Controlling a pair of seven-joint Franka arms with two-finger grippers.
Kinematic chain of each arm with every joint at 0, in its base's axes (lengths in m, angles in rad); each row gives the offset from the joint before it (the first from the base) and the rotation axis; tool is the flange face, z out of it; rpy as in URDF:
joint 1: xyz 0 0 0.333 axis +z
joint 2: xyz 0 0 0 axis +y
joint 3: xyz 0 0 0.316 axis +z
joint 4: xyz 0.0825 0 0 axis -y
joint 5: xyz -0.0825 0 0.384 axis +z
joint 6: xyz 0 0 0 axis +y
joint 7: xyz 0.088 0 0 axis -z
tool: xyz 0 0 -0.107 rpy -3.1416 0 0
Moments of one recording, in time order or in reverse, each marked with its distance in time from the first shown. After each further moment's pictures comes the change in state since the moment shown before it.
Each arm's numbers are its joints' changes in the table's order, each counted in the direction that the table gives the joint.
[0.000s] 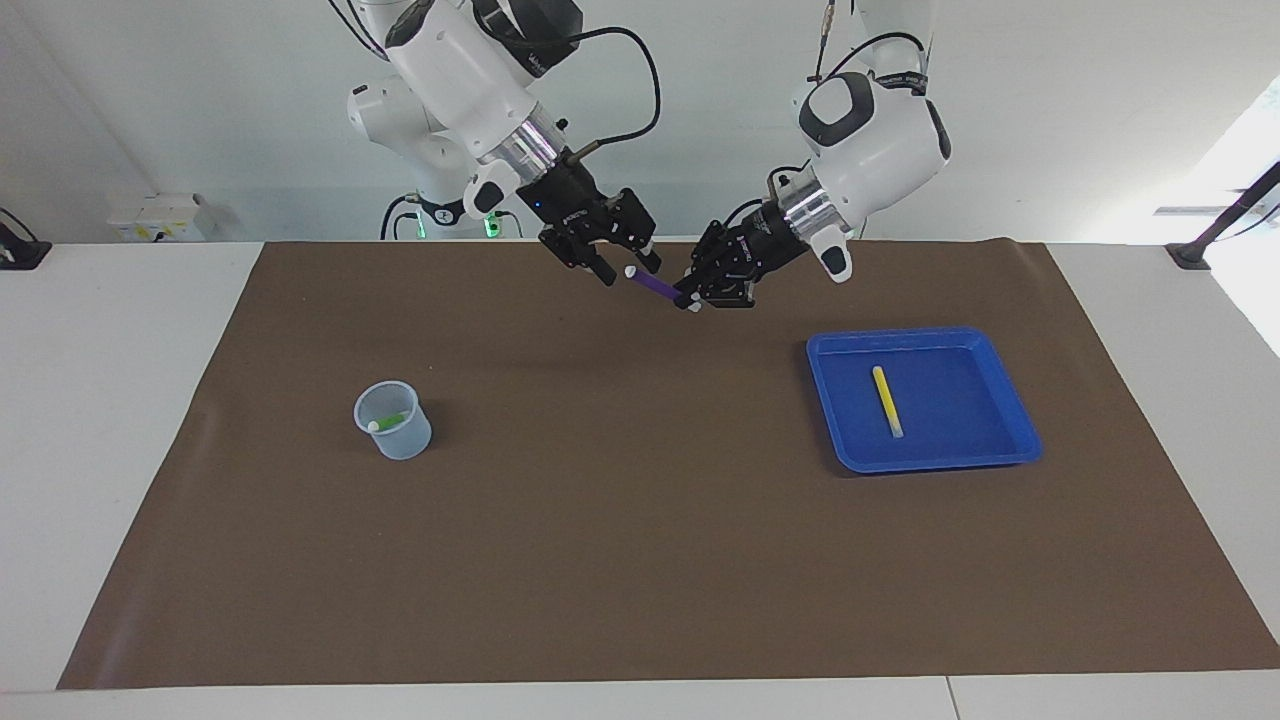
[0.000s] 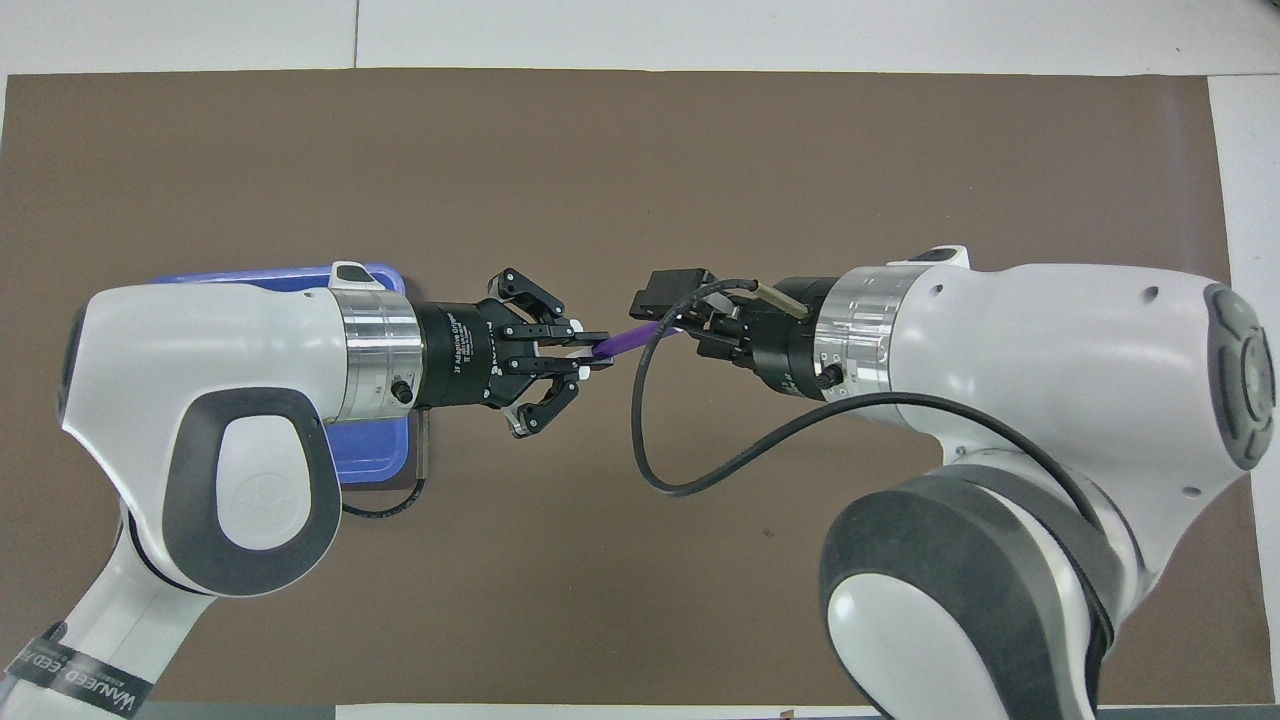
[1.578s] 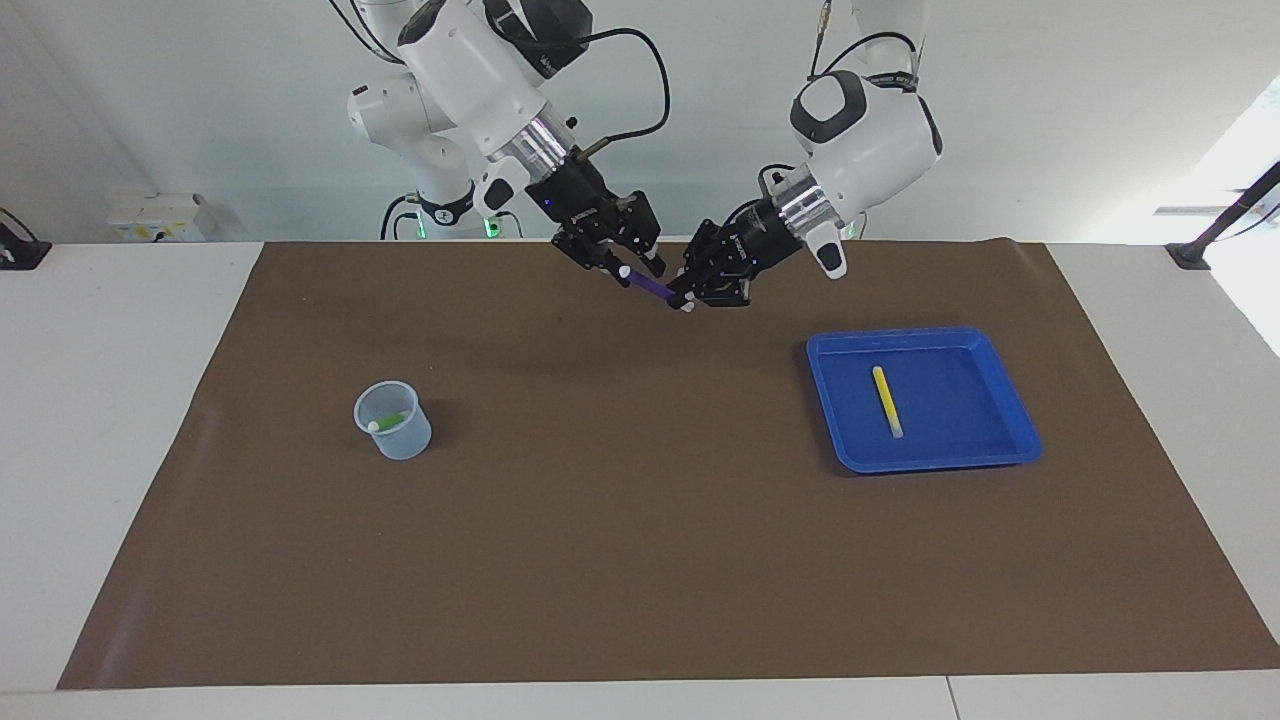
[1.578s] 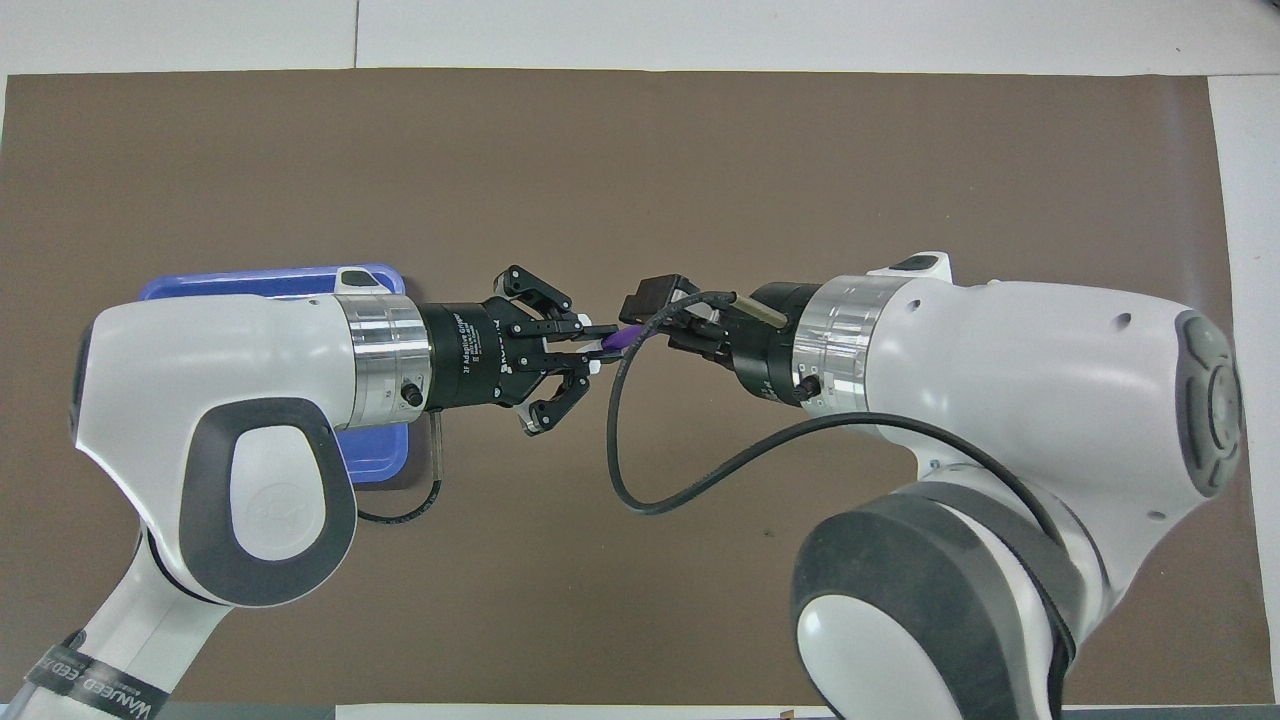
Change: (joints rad) left arm -0.019 -0.003 -0.002 -0.009 -0.035 -0.060 -0.009; right arm 0.028 0.001 0.003 -0.013 0.000 -0.064 -0.003
